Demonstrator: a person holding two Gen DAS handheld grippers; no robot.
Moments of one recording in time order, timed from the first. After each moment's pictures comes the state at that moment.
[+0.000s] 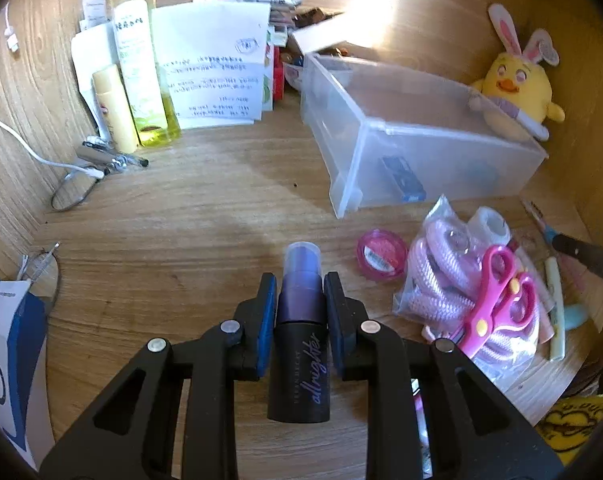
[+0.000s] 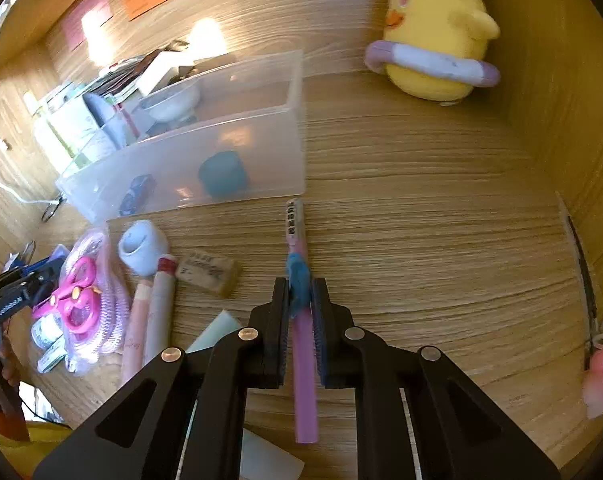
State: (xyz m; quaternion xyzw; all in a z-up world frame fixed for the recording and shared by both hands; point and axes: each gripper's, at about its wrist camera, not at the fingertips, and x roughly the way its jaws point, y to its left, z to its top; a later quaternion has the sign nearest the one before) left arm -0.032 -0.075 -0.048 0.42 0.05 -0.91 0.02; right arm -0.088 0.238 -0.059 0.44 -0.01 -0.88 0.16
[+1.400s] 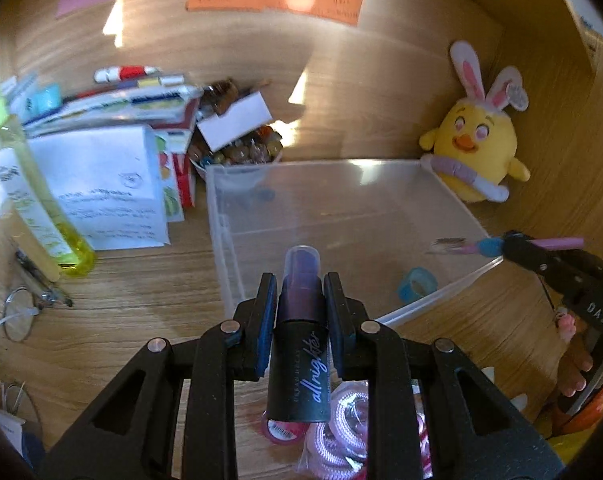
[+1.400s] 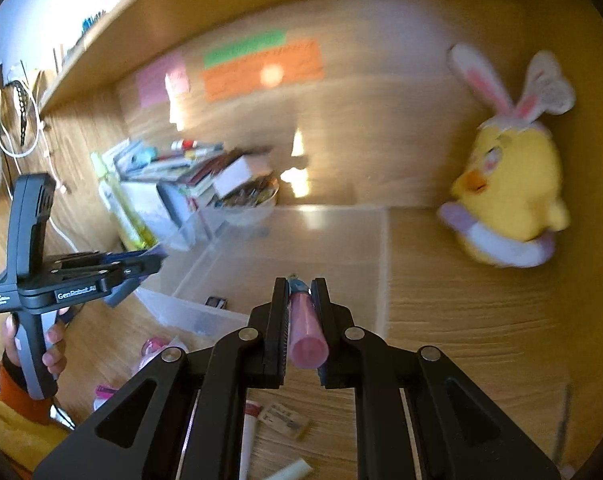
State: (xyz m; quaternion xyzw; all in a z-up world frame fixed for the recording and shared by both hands) left arm -0.132 -0.034 0.009 0.40 0.06 -0.91 -0.08; right arm -0.135 0.185 0.024 0.33 0.00 -0.90 0.29
